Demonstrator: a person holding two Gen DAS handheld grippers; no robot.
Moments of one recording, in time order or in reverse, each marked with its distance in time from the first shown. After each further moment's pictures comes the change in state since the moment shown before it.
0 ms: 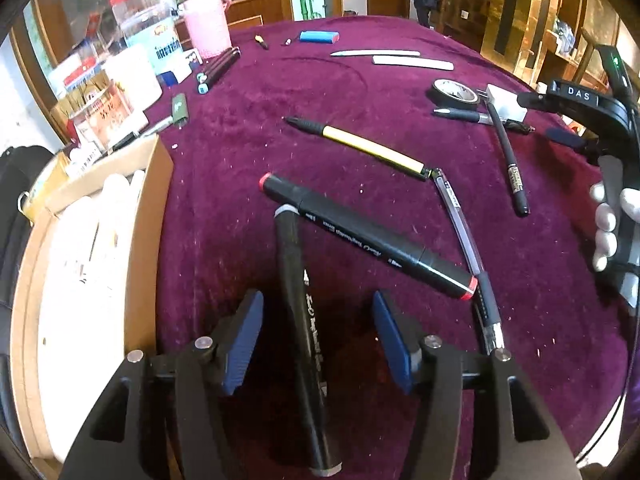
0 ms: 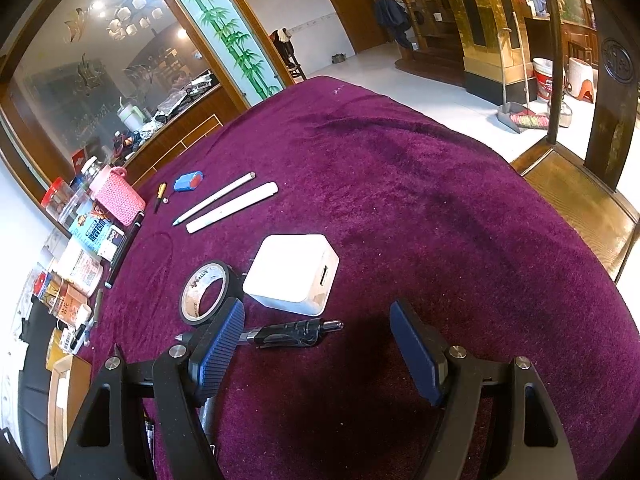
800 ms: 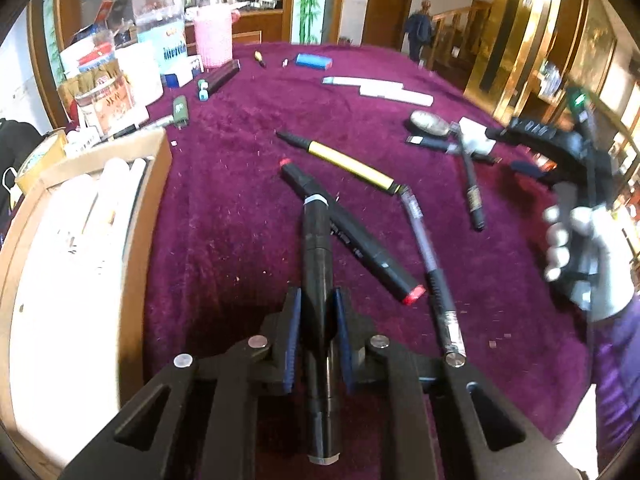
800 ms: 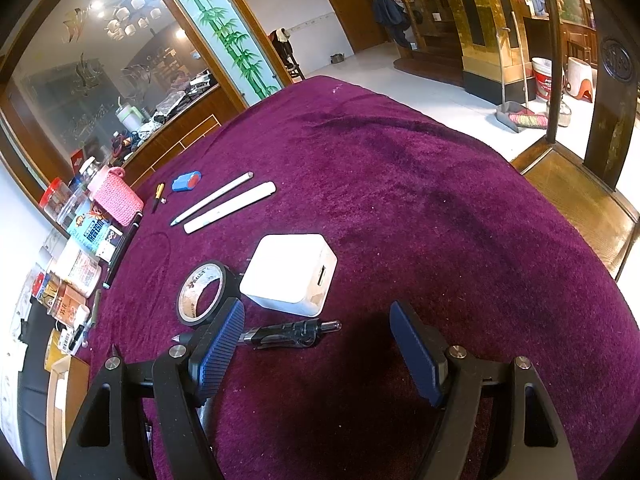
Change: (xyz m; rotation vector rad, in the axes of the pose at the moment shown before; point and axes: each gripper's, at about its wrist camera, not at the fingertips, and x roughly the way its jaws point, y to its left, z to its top) left arm -0.034 0.013 -0.020 -0.101 -0.110 -0.144; right arm 0.003 -0.002 -0.001 0.003 0.001 -0.004
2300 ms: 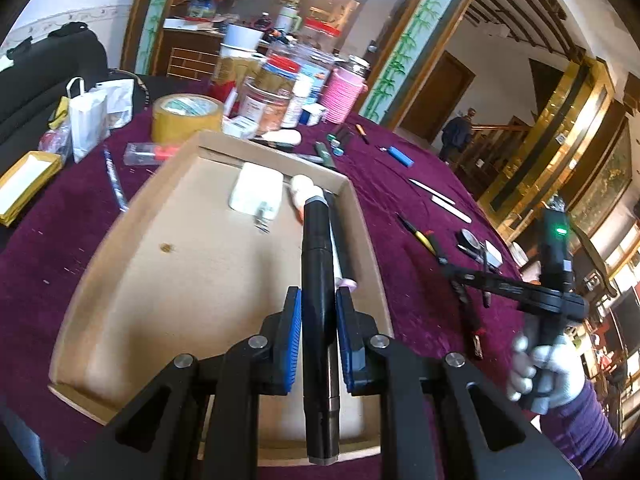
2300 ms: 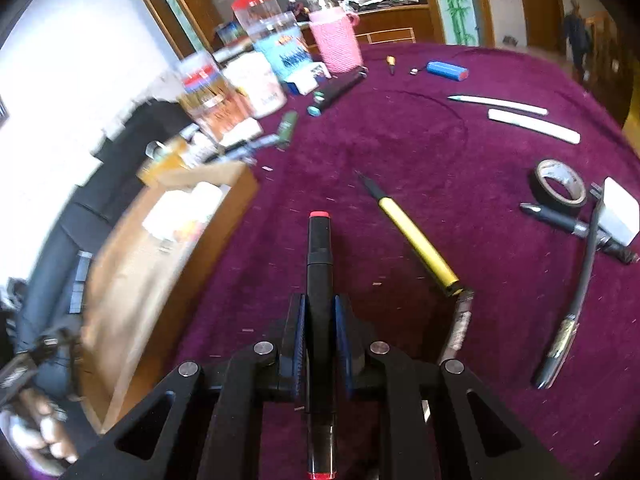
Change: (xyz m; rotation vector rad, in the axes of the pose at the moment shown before) left arm -0.107 0.178 -0.051 -0.371 -0.210 -0.068; right arm -0.025 0.203 -0.122 -0.483 0.292 0.348
